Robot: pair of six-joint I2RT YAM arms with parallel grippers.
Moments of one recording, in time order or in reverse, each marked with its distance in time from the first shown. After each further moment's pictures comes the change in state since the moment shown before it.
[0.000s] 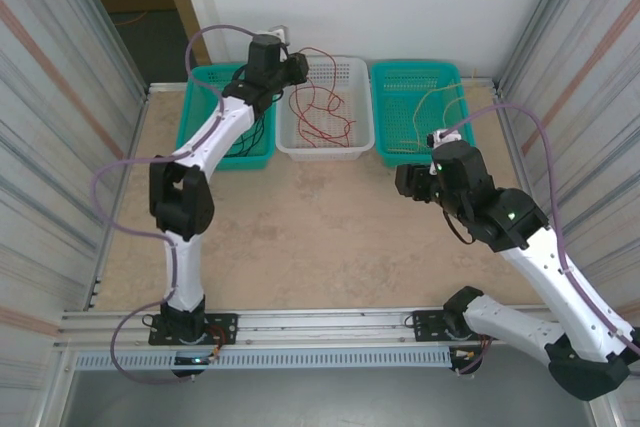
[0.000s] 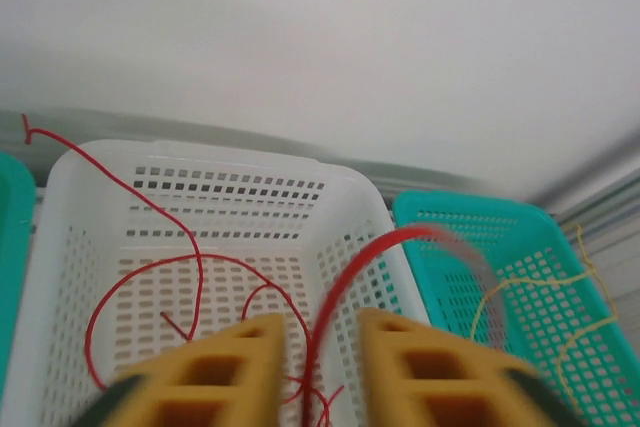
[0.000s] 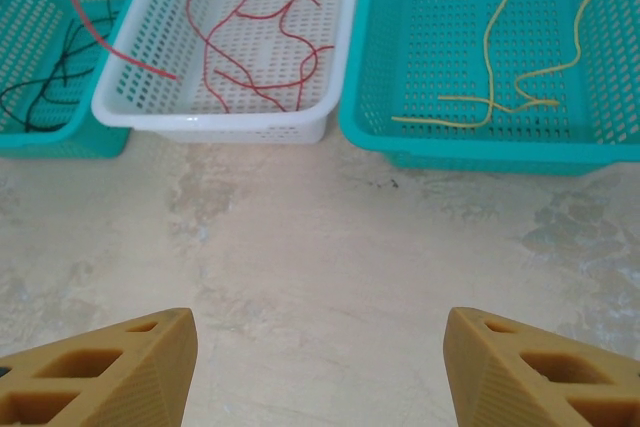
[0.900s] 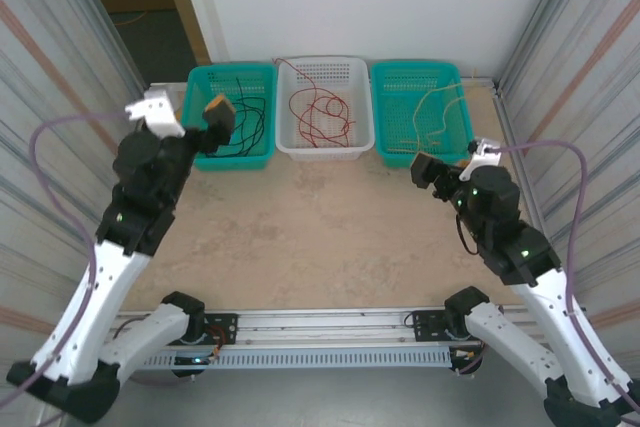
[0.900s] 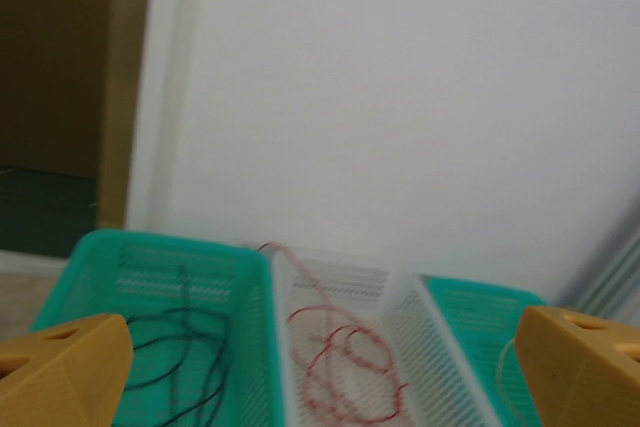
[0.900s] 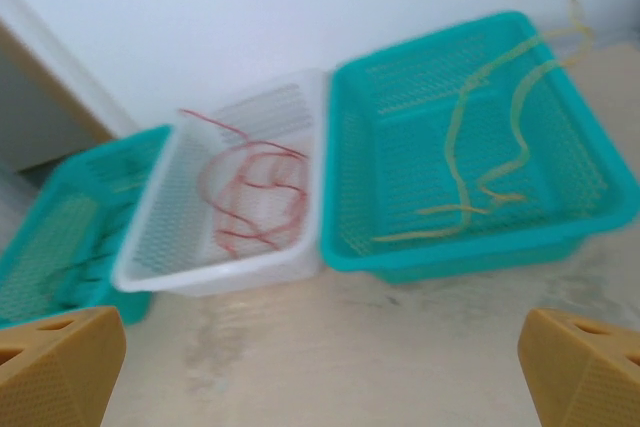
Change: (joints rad) left arm 0.011 -1.260 -0.932 -0.005 -0.296 0.194; right arm -0.140 -0.247 -0.294 0.349 0.075 0.048
